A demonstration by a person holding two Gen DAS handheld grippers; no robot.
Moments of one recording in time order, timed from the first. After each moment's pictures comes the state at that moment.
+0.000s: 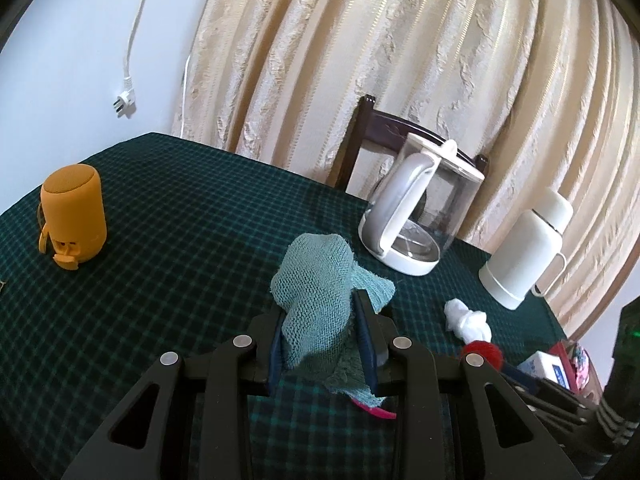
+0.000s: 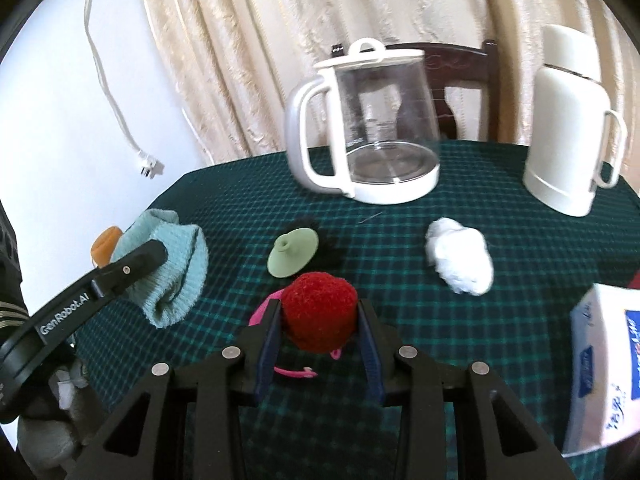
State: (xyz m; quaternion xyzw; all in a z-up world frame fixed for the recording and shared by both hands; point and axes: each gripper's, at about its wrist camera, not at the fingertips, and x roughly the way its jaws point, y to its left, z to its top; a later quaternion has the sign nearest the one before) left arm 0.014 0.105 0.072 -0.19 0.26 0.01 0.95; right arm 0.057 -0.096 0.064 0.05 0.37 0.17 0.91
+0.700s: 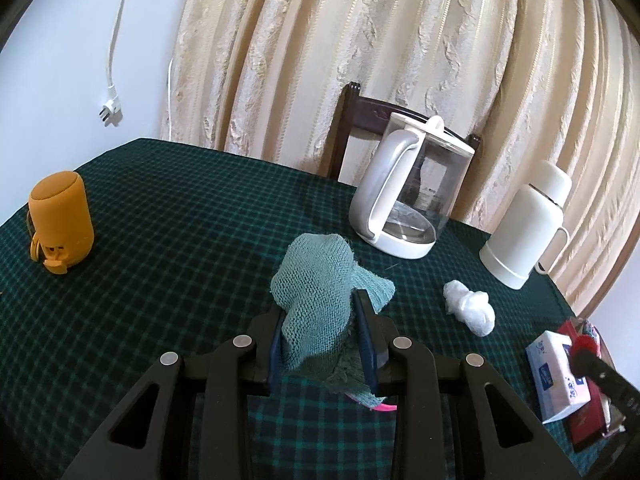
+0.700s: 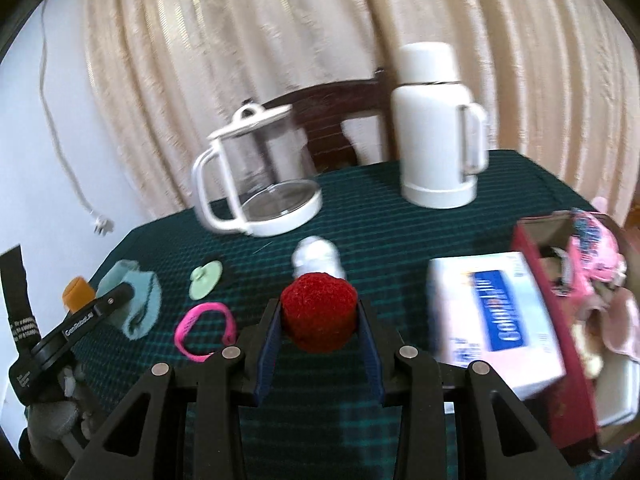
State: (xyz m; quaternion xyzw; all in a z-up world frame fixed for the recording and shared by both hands) left arm 0.020 0.080 0.065 -0.16 0.27 0.01 0.95; right arm 0.003 -0.196 0.083 0.10 0.31 0.05 0.94
